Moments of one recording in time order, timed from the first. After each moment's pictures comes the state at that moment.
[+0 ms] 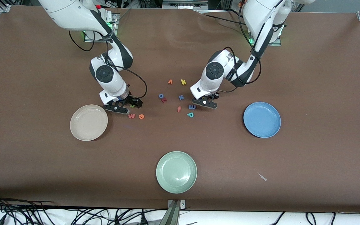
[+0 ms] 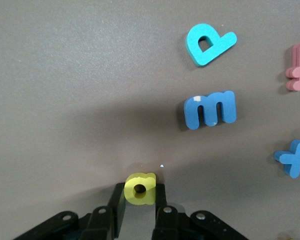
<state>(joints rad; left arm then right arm) -0.57 0.56 -0.13 -1.99 -0.03 2.48 -0.43 0.27 0.48 0.19 -2.20 -0.12 2.70 0.78</state>
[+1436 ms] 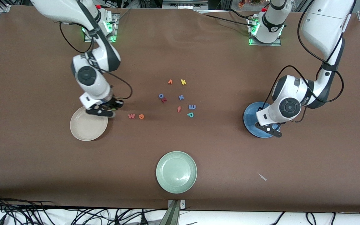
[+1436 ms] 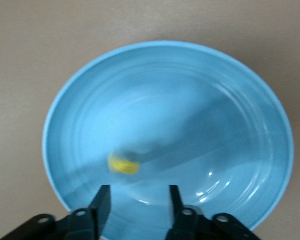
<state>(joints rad) -0.07 0.53 -0.11 -1.91 0.24 2.19 0.13 0.28 0.32 0.02 -2.14 -0.14 2.42 0.46</state>
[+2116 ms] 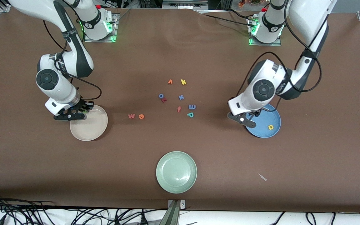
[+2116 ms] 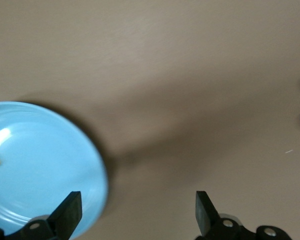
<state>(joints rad) -0.13 0.45 -0.33 -1.86 0.14 2.13 -0.17 0.23 0.31 -0.11 -2.15 -0.13 2.43 0.16</state>
